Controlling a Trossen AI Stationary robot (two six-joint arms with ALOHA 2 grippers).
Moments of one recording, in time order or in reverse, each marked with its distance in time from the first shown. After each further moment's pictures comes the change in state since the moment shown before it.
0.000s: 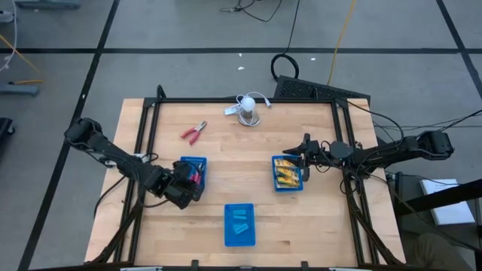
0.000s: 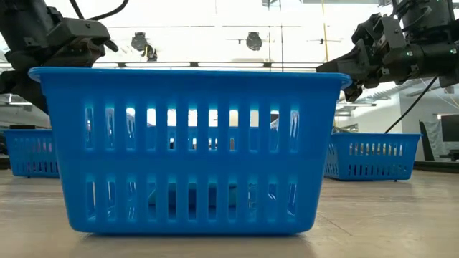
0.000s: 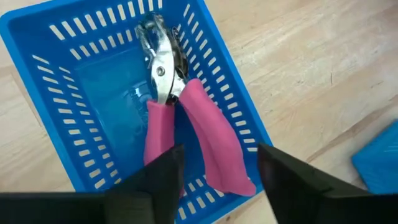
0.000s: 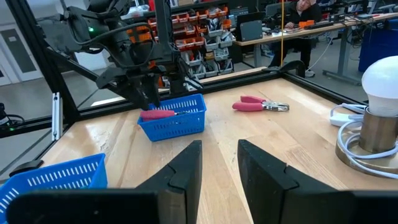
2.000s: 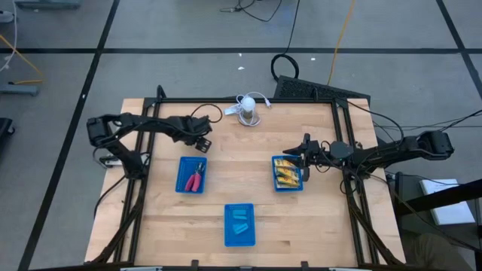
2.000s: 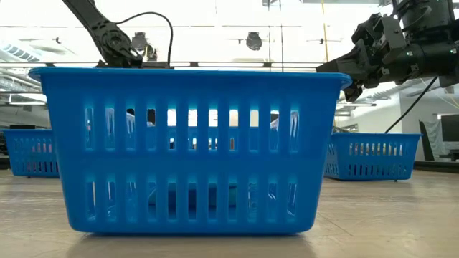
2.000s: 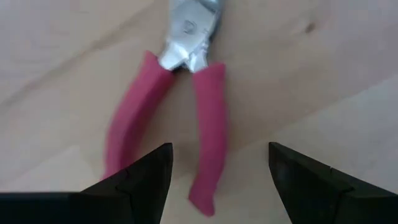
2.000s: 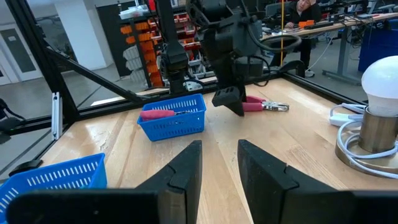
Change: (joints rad) left arm 0.958 0.259 0.003 0.174 0.175 0.972; right arm 0.000 0.000 0.000 -0.001 0.000 -0.001
